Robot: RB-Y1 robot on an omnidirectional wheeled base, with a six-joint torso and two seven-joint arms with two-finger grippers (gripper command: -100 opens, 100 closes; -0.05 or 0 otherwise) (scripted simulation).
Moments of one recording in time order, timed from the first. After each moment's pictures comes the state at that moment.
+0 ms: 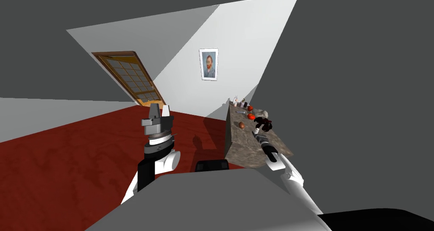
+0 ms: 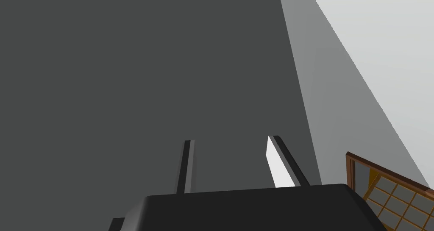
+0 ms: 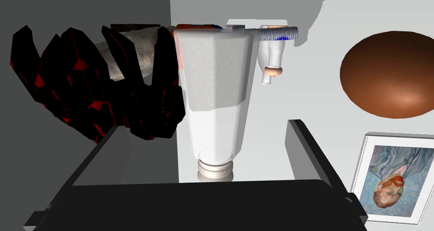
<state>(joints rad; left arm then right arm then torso) 0.46 -0.02 -0.07 -2.40 -0.03 -0.58 -0.11 0.31 -0.47 -0.27 -1.44 0.55 -0.10 0.55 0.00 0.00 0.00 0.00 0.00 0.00</state>
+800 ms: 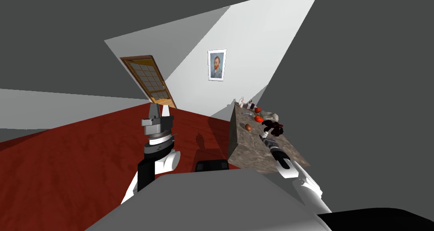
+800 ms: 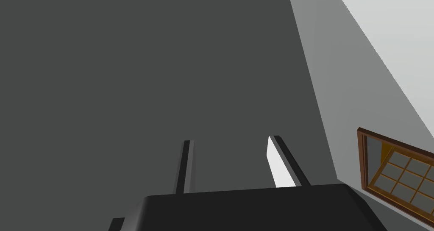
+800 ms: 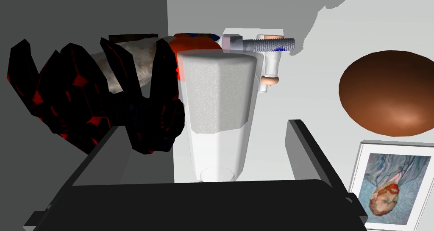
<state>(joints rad) 0.46 -0.02 -0.07 -2.40 -0.03 -0.58 -0.11 0.32 -0.54 -0.36 -1.26 0.46 -0.22 0.58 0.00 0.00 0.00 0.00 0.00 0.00</state>
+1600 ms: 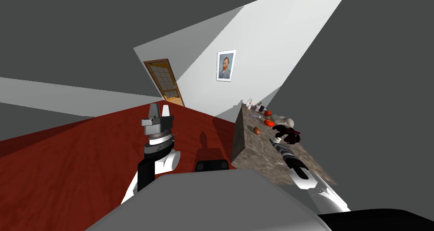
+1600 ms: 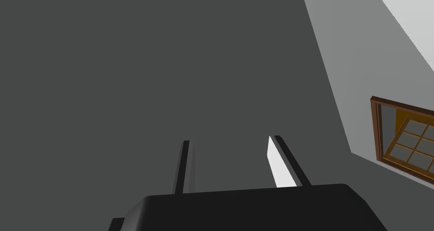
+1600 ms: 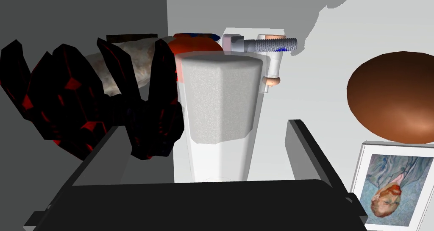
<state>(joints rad) 0.46 -0.02 -0.07 -2.40 -0.03 -0.58 -0.11 0.30 -0.62 -0.47 -1.01 0.37 -0.36 0.62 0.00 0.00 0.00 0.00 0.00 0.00</state>
